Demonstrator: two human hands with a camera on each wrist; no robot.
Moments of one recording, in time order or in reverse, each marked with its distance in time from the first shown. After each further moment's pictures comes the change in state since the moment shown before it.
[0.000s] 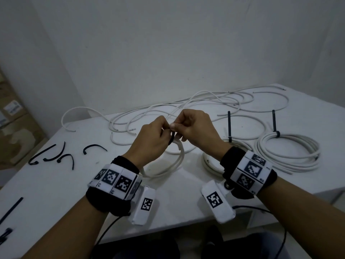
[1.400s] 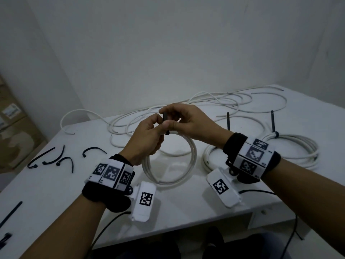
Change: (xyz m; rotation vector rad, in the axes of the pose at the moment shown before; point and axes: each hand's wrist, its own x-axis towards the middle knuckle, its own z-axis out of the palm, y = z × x) left_hand 0.009 -0.004 -0.008 -0.612 -0.092 -0.170; right_hand 0.021 -0.009 -0.010 -0.036 -0.254 -0.273
